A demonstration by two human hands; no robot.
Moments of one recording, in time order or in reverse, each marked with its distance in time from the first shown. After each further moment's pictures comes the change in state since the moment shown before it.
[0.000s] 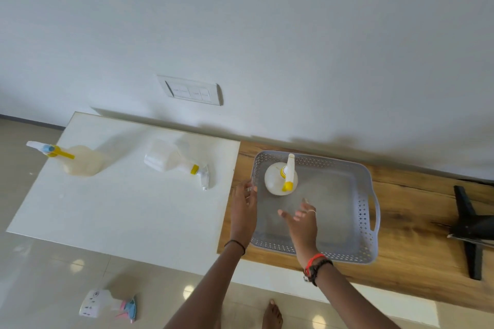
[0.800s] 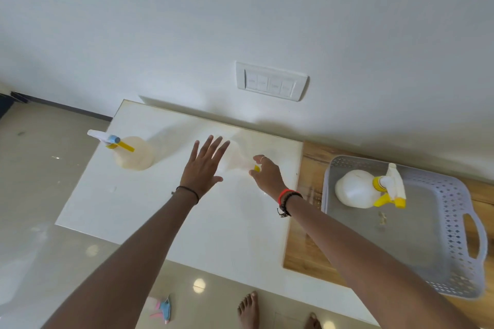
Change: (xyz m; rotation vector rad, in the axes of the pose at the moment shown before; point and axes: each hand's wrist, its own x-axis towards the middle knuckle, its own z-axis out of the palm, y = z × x) left_hand 0.165 -0.050 -0.252 1.387 -0.149 0.477; right_hand 0.007 -0.095 0.252 -0.474 -0.457 -0.341
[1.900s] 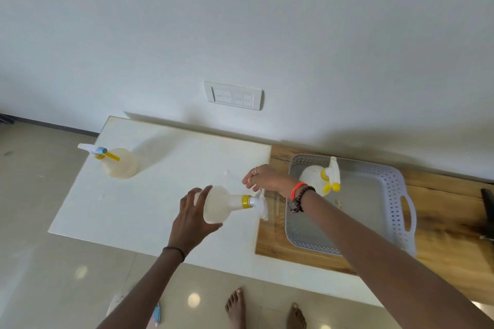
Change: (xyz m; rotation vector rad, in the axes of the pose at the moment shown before) left_hand -0.115 0.081 -0.014 -0.560 0.040 -0.206; right_hand -0.090 -0.024 -0.110 -0.092 -0.336 0.113
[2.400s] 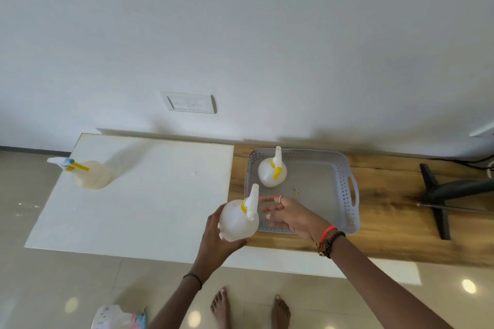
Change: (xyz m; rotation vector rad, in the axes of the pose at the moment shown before) left_hand -0.079 0.132 0.059 -0.614 -0.094 -0.042; right_hand -0.131 0.152 -0.020 0.650 -0.017 0.019
